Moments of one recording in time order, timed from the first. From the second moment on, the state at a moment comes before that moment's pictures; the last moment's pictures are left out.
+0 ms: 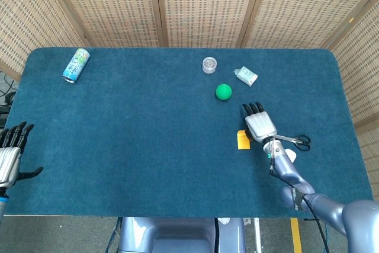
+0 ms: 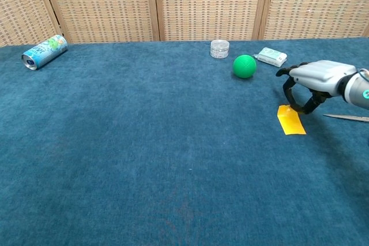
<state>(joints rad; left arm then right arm) -0.17 -1.11 -0.07 -1.63 1.32 1.33 0.13 0.76 -1.62 0.14 -1.02 -1.16 0.80 -0.28</state>
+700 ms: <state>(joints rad) -0.15 -1.10 -0.05 -1.65 1.38 1.37 0.12 0.45 -1.11 -0.12 -1.59 -1.85 1.48 -0.21</state>
